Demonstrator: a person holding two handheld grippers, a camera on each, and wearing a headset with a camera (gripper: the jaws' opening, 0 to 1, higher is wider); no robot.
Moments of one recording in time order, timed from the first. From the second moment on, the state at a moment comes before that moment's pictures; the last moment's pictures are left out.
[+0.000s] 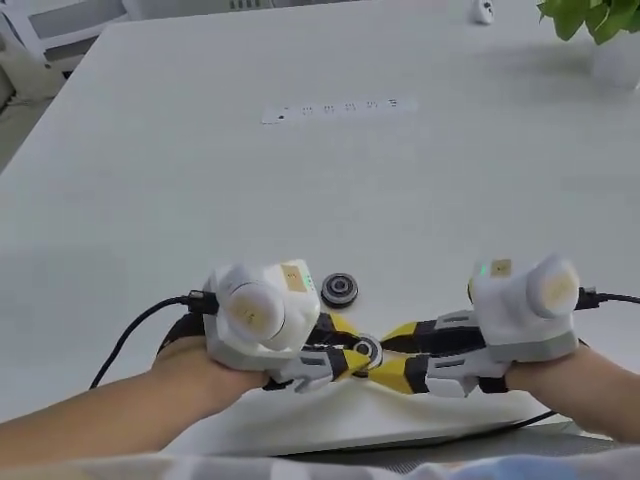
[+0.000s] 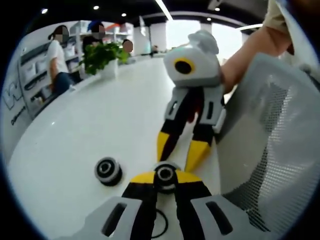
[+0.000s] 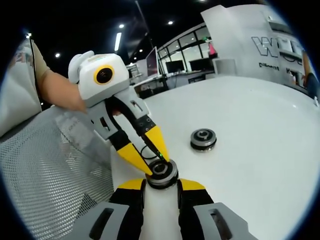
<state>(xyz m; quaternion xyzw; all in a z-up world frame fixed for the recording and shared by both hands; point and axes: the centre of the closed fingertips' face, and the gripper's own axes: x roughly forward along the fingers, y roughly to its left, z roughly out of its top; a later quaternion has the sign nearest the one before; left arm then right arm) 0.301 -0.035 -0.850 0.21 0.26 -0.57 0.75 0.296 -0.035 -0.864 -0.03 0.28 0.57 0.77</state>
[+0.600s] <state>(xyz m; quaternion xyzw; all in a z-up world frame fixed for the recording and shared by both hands) 0.302 -0.034 -0.850 0.21 0.25 -0.56 0.76 0.295 -0.039 -0.868 -0.10 0.25 0.57 0.78</state>
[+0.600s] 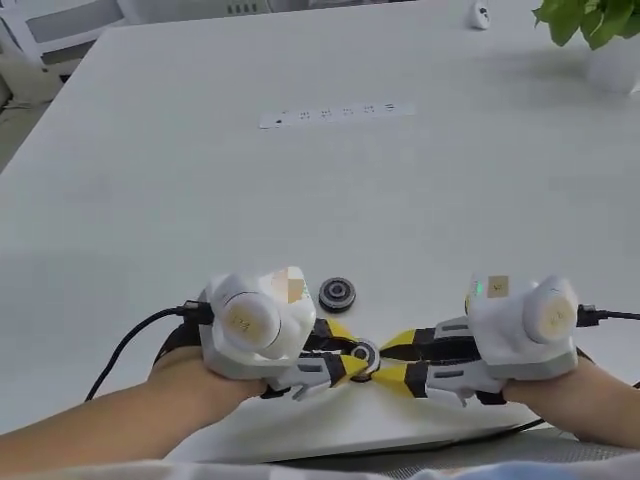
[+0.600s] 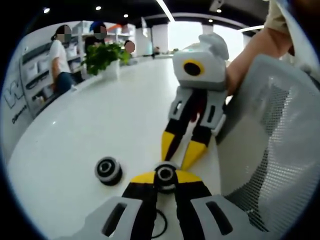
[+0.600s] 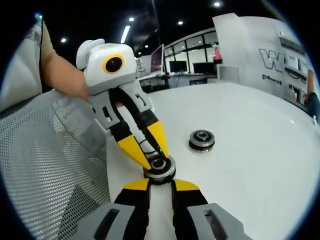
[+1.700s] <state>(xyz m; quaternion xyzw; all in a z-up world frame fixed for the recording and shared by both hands) 0.297 -0.038 -0.847 0.23 0.24 -0.56 0.76 0.302 -0.048 -0.868 0.07 0.34 0.52 0.78</state>
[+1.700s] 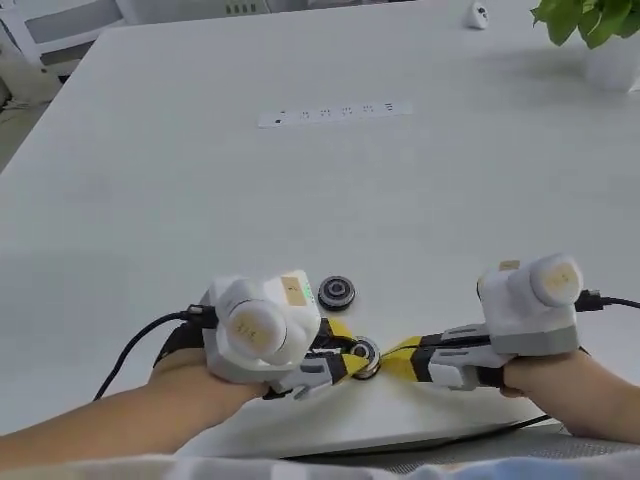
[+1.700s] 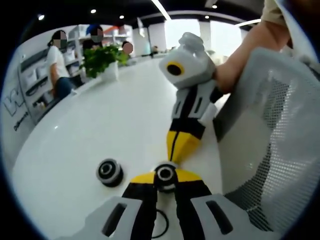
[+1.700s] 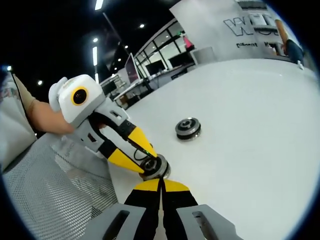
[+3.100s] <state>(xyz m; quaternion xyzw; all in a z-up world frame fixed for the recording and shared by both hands) 0.297 -0.037 -0.846 0.24 0.25 -0.55 0.76 0.292 -0.035 -0.840 0.16 0.34 0.52 0.77</state>
